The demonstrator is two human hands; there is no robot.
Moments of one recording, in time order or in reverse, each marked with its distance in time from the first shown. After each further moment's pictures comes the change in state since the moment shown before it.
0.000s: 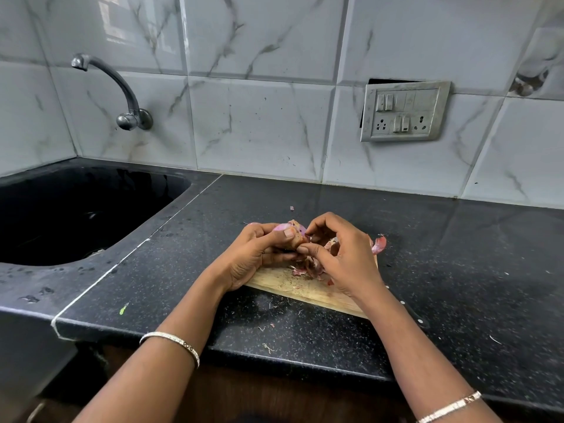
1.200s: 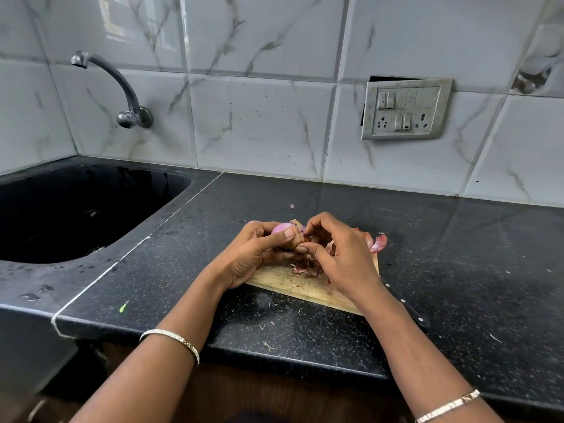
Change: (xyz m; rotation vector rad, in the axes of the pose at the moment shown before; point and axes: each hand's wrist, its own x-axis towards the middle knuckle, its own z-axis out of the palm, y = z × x) left_hand 0.001 -0.002 -0.002 0.033 0.005 0.015; right_hand -0.001 0.003 0.003 -0.054 -0.036 -0.054
